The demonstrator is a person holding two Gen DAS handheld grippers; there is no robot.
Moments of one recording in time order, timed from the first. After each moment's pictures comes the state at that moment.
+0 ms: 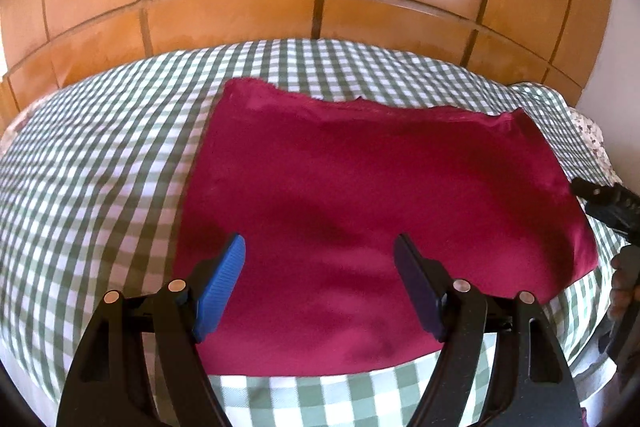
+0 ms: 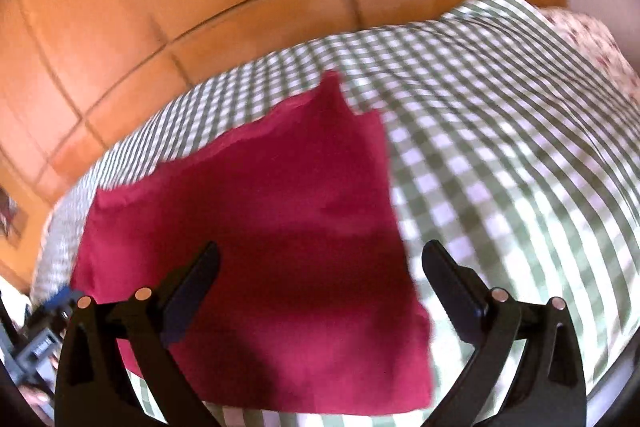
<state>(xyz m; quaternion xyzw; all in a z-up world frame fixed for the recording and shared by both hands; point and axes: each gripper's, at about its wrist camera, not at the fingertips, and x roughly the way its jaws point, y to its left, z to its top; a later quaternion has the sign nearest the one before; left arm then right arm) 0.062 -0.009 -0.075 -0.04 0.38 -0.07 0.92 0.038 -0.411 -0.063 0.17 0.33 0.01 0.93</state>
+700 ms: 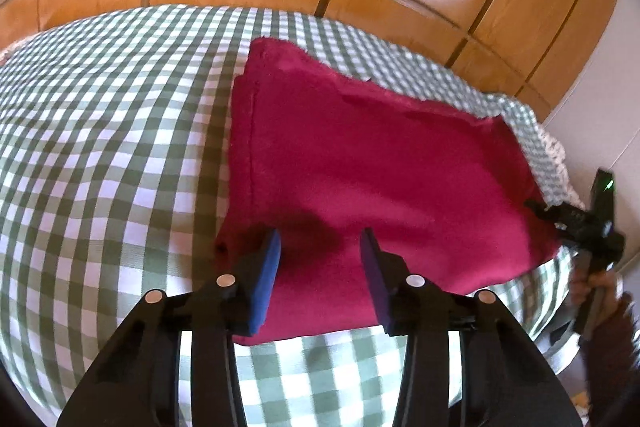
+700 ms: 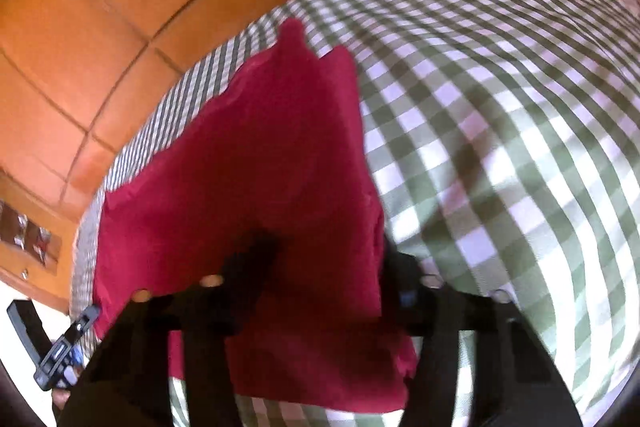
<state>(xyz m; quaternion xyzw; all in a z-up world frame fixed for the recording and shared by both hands) 0.053 0.047 -0.094 -0.12 0.41 -0.14 0.89 0.052 -0.418 -0.084 0.22 0.40 0.05 0.89</state>
